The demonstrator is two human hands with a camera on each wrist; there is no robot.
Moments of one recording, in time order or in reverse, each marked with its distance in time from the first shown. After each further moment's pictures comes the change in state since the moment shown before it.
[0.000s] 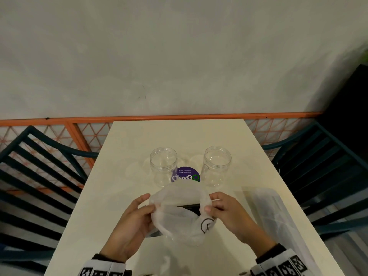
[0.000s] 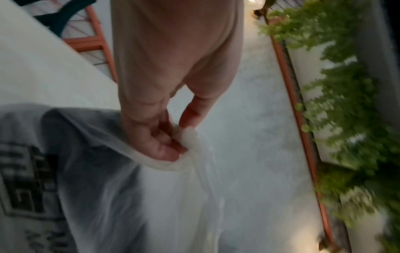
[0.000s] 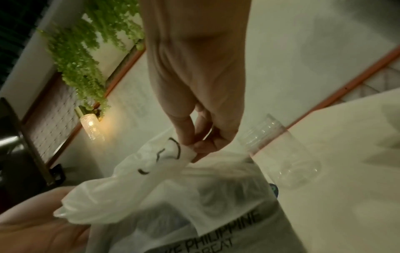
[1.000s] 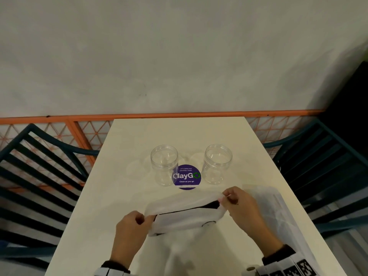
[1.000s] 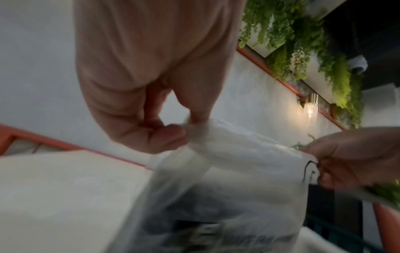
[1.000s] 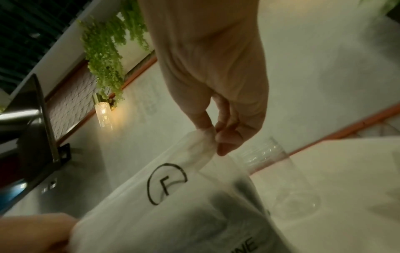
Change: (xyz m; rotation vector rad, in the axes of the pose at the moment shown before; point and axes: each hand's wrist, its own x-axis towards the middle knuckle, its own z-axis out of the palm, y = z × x) left_hand 0.002 -0.028 -0.015 0.934 0.471 0.232; right_hand -0.005 -0.003 -0.015 -0.228 0.334 0.018
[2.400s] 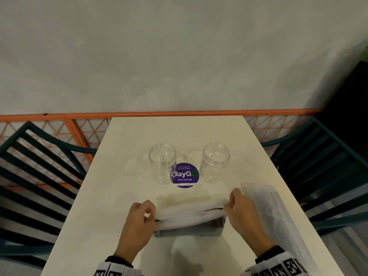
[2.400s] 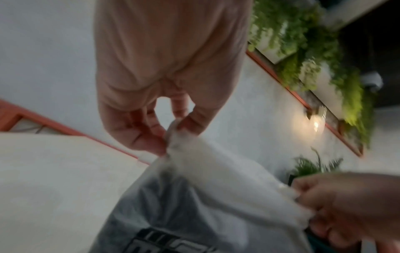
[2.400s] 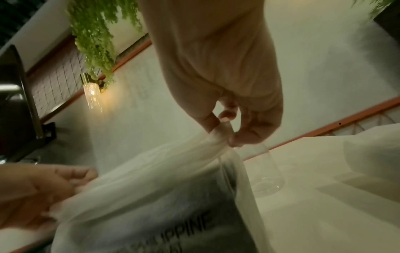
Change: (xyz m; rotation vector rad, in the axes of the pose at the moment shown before) left_hand -0.003 0.003 0.008 0.047 -0.153 0.219; right_hand -0.007 0.011 0.003 -0.292 0.016 0.029
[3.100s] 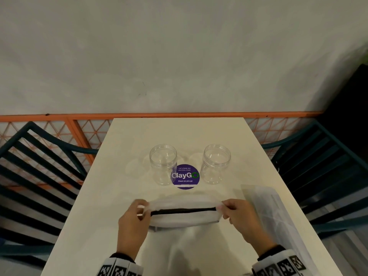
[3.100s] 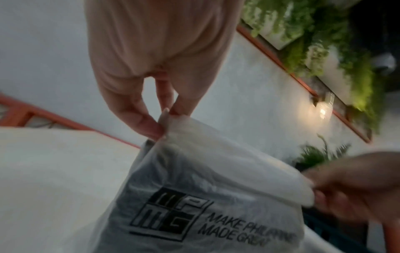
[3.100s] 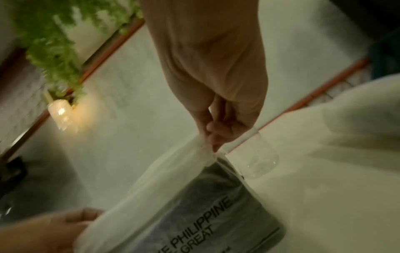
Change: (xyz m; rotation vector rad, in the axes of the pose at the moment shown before) left_hand 0.005 -0.008 0.003 -0.117 0.224 -0.065; right_hand 0.010 0.016 0.010 0.371 -0.114 0.079
